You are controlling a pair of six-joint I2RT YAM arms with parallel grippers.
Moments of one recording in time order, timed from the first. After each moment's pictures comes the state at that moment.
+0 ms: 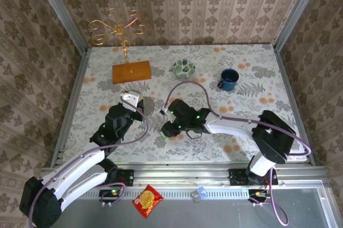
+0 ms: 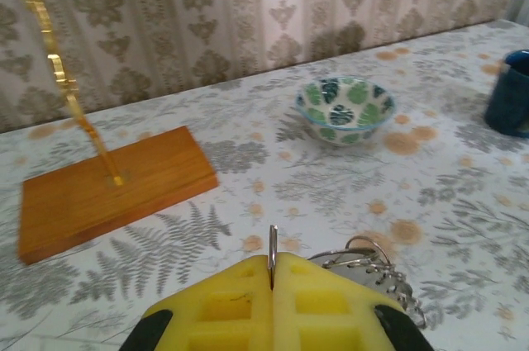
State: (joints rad) left arm -0.64 0.76 0.40 0.14 -0.25 -0.02; right arm 0.96 1.65 1.01 -0.25 -0.15 0.28
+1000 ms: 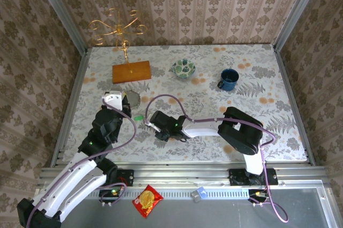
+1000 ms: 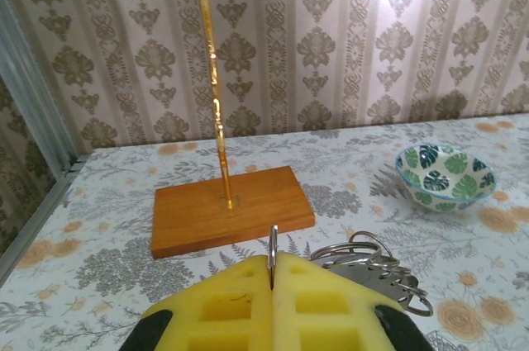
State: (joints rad) left arm -0.62 0.57 0.45 0.00 -0.44 -0.03; right arm 1.06 1.93 1.13 -0.20 0.18 -0.05
